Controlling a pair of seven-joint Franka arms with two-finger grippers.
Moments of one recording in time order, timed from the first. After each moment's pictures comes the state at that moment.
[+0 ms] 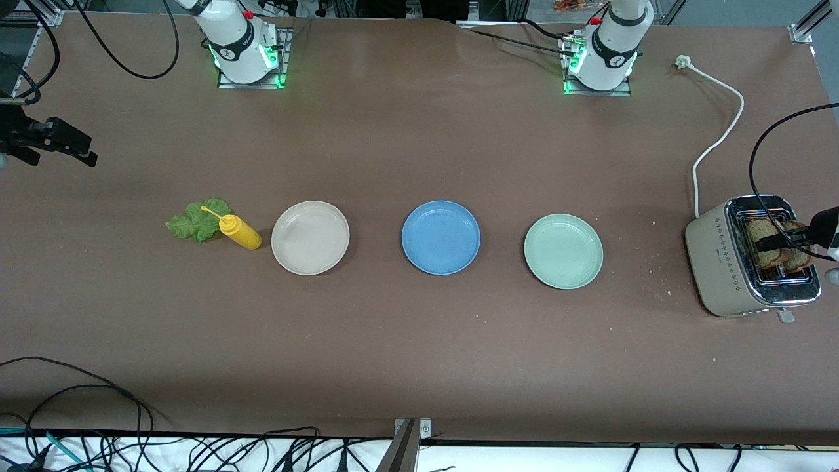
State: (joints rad) left arm 0.30 0.41 0.04 -1.61 0.06 1.91 0.11; right arm -0.01 -0.03 -0.06 -1.67 -0.01 1.66 -0.07
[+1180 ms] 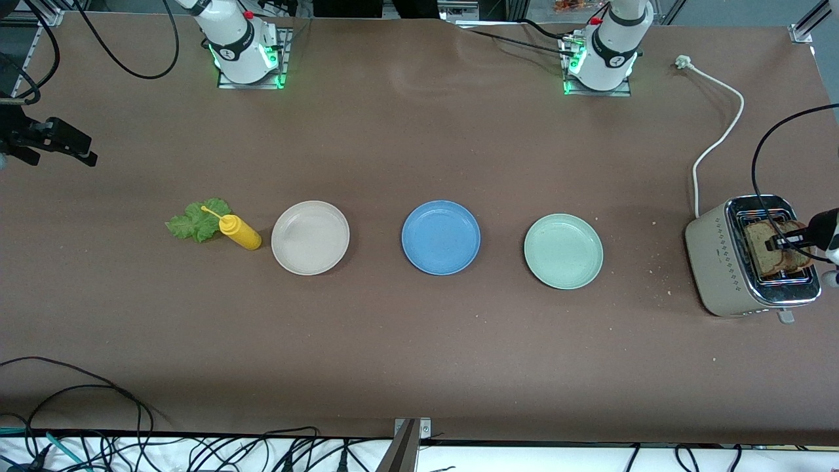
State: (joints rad) left arm 0.30 0.41 0.01 -1.57 0.06 1.86 0.11; right arm -0.01 -0.03 -0.06 -1.67 -0.01 1.66 -0.06
